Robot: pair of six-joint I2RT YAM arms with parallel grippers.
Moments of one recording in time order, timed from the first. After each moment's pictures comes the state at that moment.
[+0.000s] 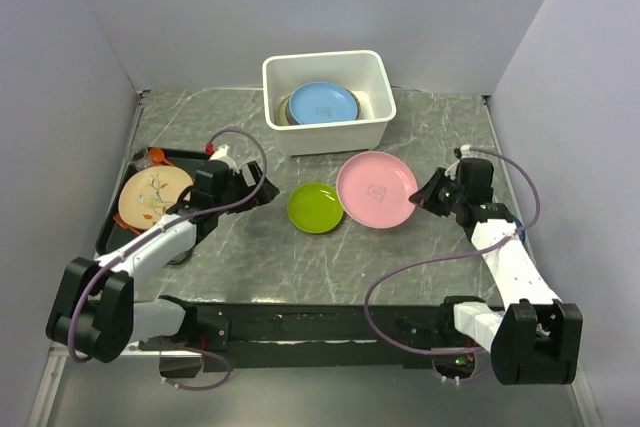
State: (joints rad) left arm -0.36 1.24 0.64 0.04 0.12 -0.65; right arm -0.03 1.05 0.67 -0.35 -0.33 0.50
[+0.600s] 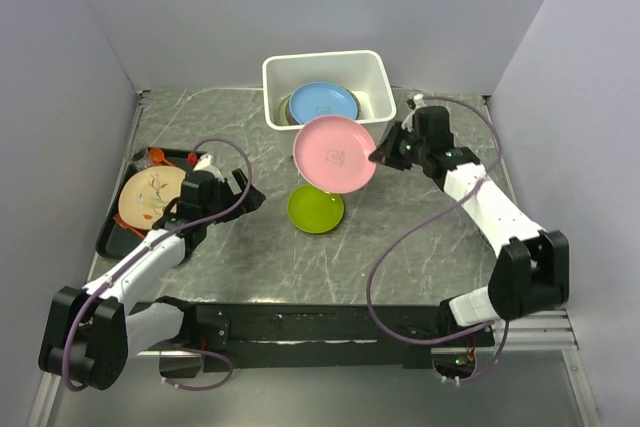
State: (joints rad) left arm -0.29 1.09 0.54 -0.03 0.11 -0.65; right arm 0.25 1.40 1.11 -0.34 -0.30 0.55
